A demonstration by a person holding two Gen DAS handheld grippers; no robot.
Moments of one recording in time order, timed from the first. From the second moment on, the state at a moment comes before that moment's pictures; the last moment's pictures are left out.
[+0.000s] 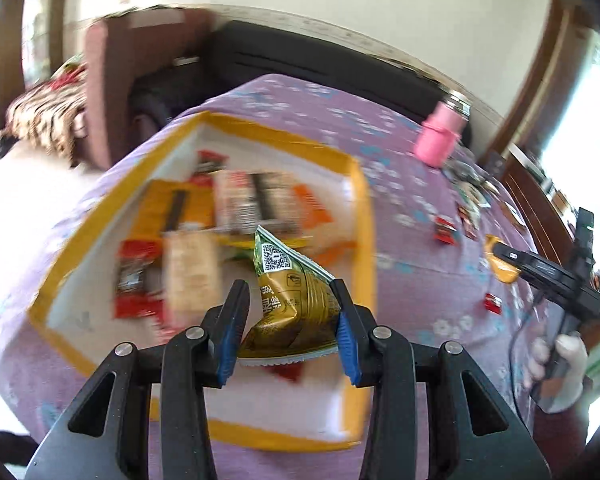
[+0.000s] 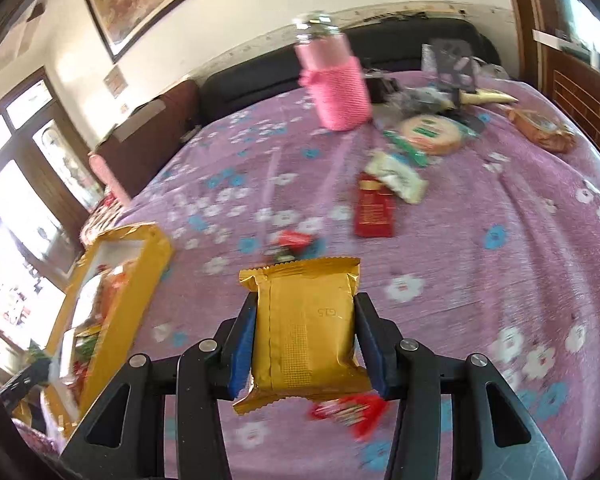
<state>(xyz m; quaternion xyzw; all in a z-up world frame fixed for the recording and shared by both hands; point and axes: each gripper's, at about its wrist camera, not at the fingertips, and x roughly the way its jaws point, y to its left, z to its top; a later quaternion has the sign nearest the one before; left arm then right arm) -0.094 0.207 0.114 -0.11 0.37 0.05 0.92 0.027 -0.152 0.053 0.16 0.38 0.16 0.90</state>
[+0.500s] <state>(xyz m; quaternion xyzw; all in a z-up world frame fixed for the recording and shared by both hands) -0.096 0.250 0.095 -0.13 0.39 0.07 0.91 0.005 0.013 0.100 0.11 0.42 0.31 0.85</state>
